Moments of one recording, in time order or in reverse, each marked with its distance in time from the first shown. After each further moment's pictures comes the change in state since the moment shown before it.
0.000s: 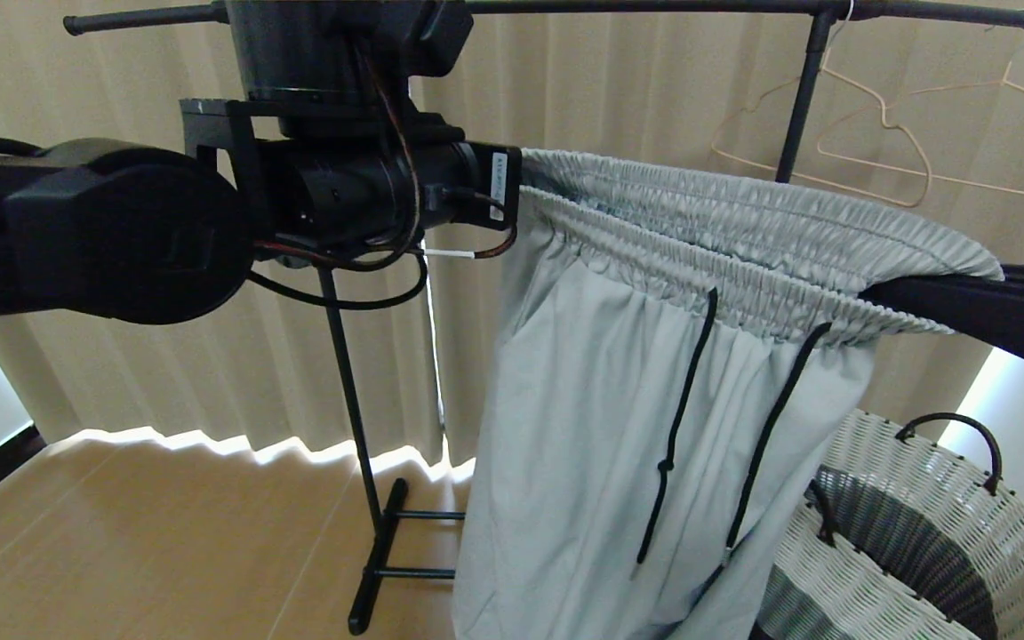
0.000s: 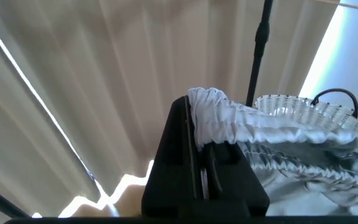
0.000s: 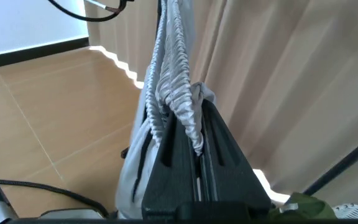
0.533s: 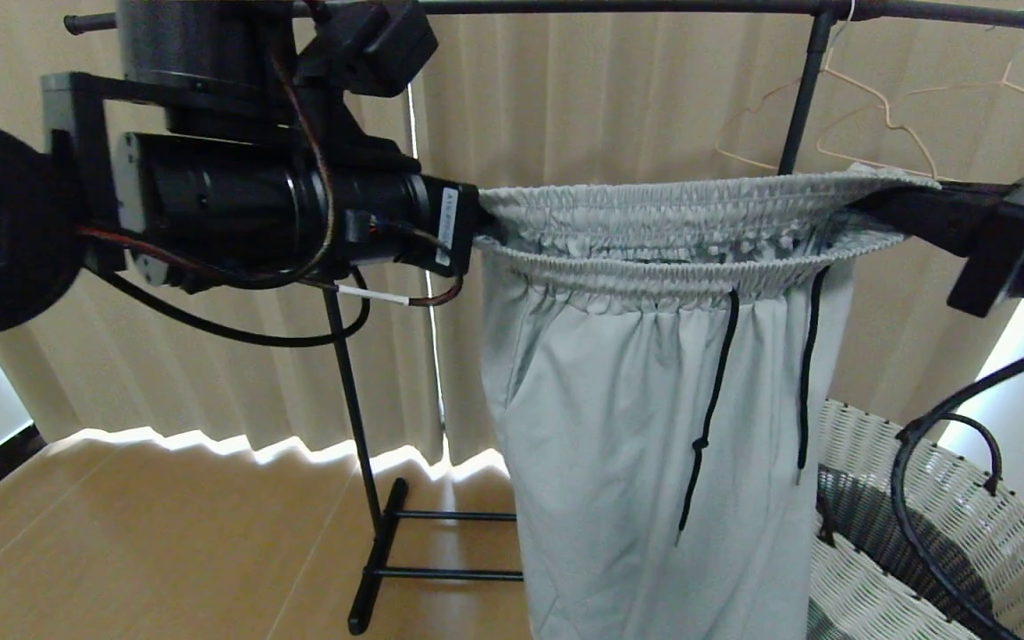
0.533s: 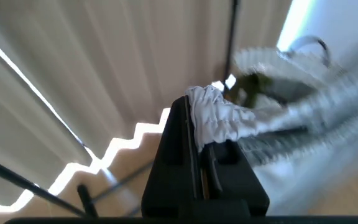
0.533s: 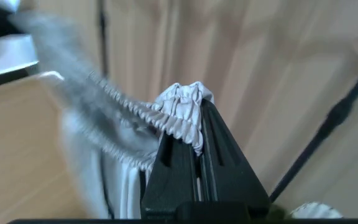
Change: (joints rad) left arm 0.002 -0.170 0.124 0.209 -0.120 0.011; right arm -0.212 0.168 -0.056 -0.219 0.002 0.005
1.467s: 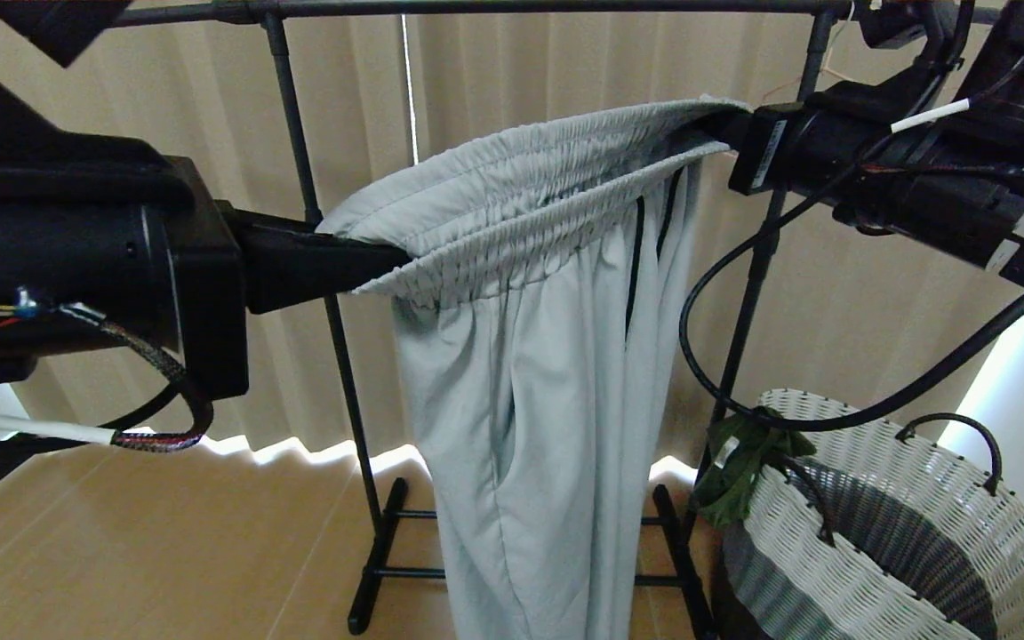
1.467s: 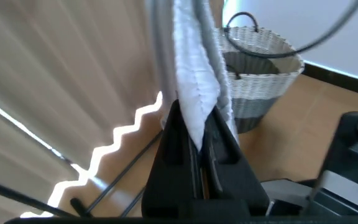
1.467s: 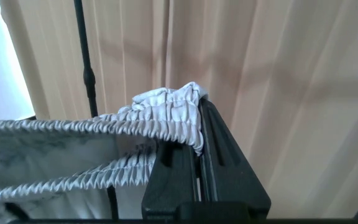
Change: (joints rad) left arm -0.025 -0.363 0.257 0.104 -0.231 0.130; right arm -0.016 0.426 -0.354 -0.215 0.006 0.096
